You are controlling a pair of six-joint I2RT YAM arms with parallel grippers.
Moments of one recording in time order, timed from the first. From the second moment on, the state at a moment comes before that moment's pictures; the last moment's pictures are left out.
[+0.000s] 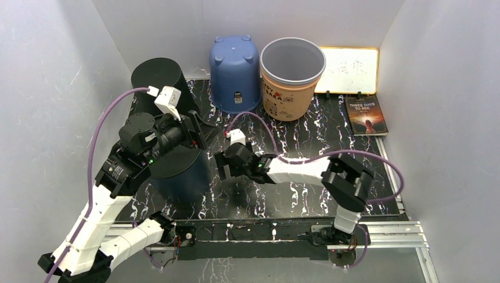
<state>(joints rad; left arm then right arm) -0.58 0.85 1.24 -0.58 0.13 -0.42 1.06 1.71 1.06 -0.06 0.31 0.53</state>
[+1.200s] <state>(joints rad) -0.58 0.78 1.21 -0.60 0.13 -0.42 1.08 2.01 1.36 0.20 0.16 0.50</state>
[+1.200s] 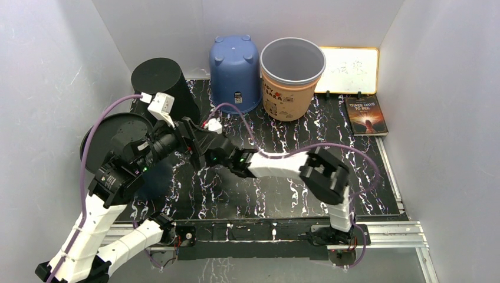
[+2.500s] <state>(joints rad) -0.58 0.80 1.08 -0.58 0.12 -0.48 0.47 1.97 2.03 -0.47 0.19 0.03</state>
